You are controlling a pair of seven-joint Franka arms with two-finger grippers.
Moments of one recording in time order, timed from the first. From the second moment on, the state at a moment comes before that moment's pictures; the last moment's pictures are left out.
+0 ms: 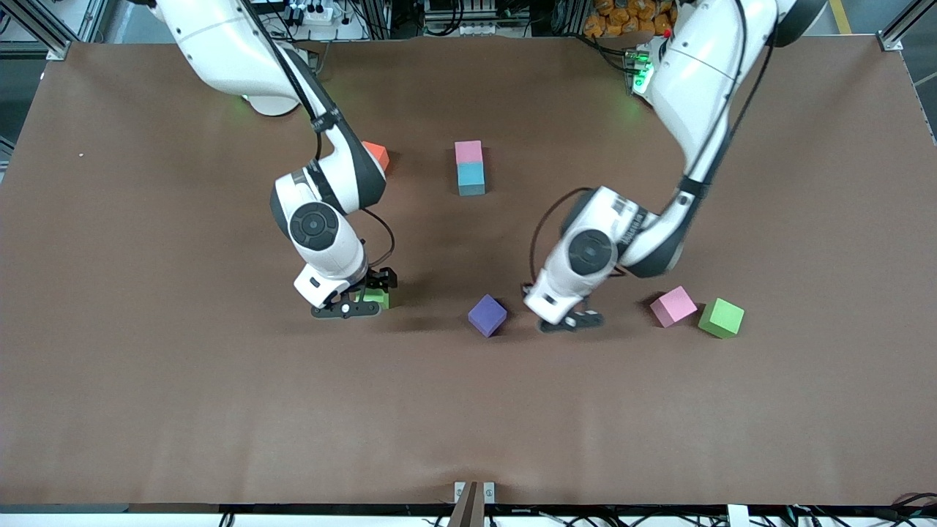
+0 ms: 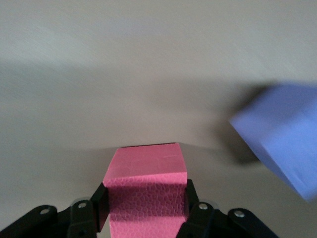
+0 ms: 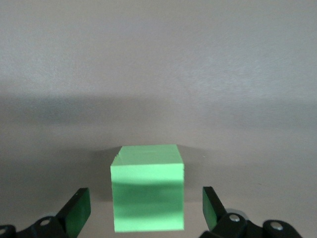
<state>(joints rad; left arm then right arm) -0.40 0.70 -0.24 -1.60 0.07 2.24 -0.68 0.52 0.58 -0.04 -1.77 0.03 2.34 0.42</state>
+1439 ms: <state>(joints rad) -0.49 0.63 -0.44 -1.83 0.07 2.39 -0.84 0.51 0.62 -0.03 -1.77 0.03 2.37 0.42</state>
